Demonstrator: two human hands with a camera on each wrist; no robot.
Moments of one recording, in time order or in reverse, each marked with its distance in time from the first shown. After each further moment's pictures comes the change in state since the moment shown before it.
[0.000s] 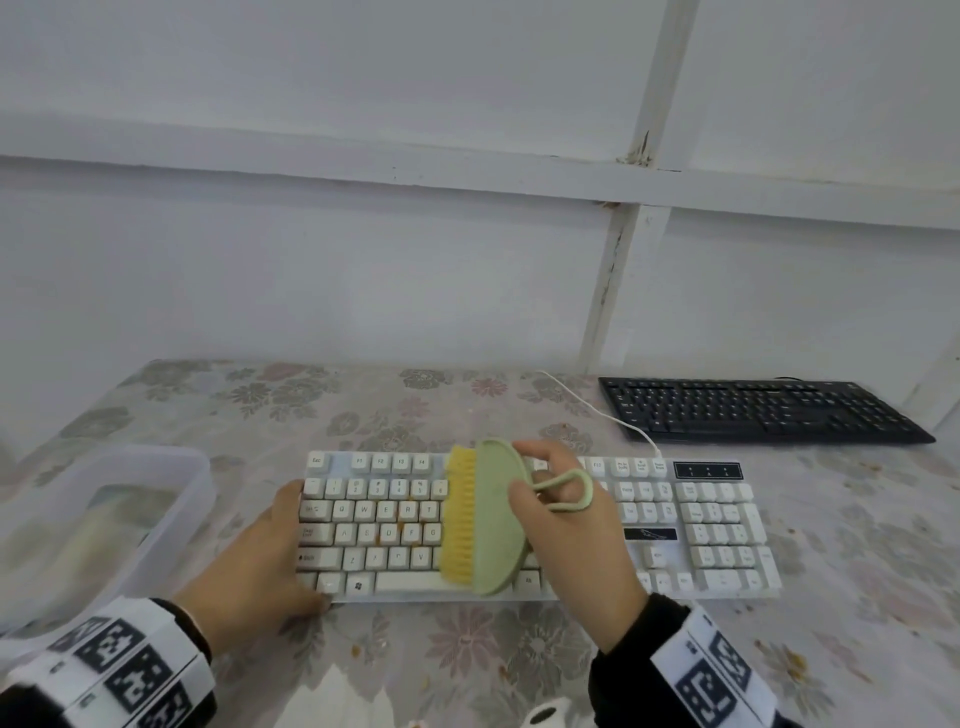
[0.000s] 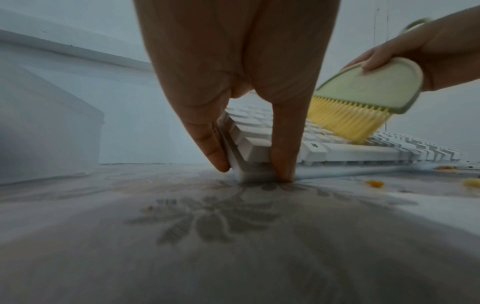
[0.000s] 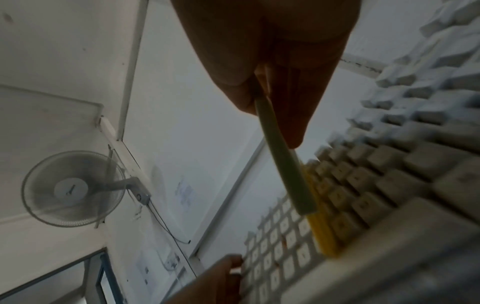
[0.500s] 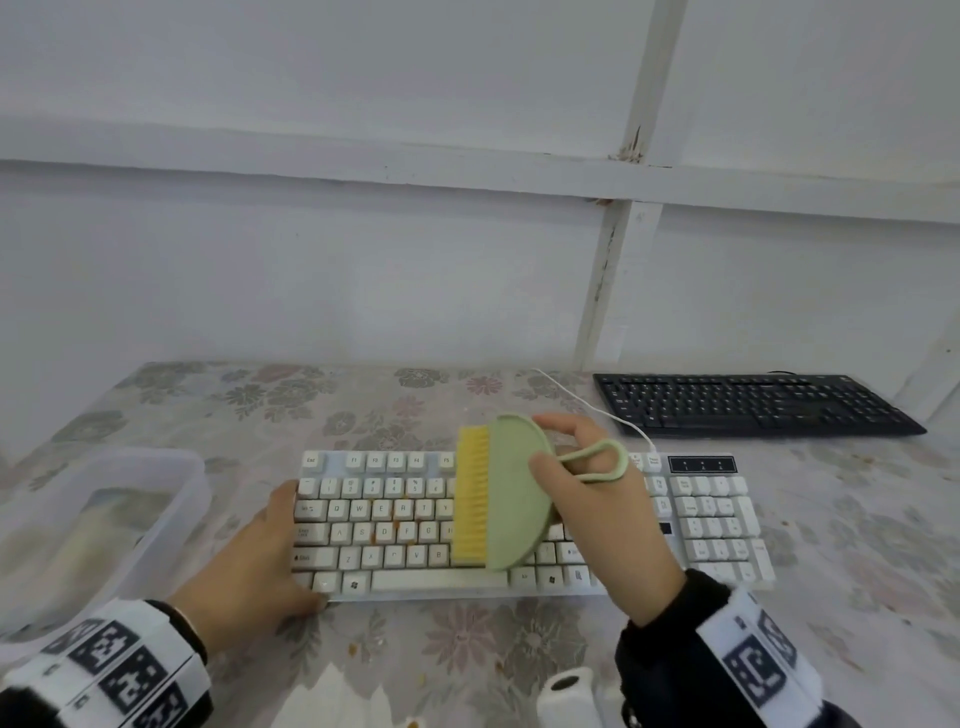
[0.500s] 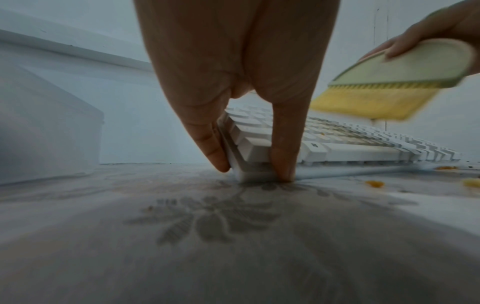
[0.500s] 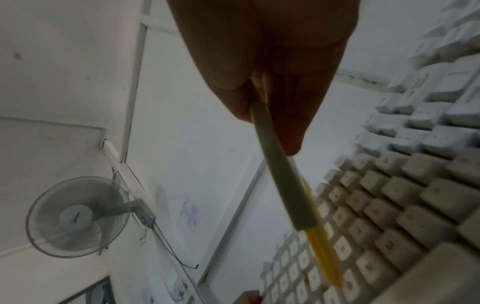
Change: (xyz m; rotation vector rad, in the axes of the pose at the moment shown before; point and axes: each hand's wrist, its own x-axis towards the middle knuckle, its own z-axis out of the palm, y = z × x) left_hand -0.001 0.004 -0.001 0.009 -0.008 -0.011; right_hand 0.007 -0.009 -0.022 0.041 0.017 -0.009
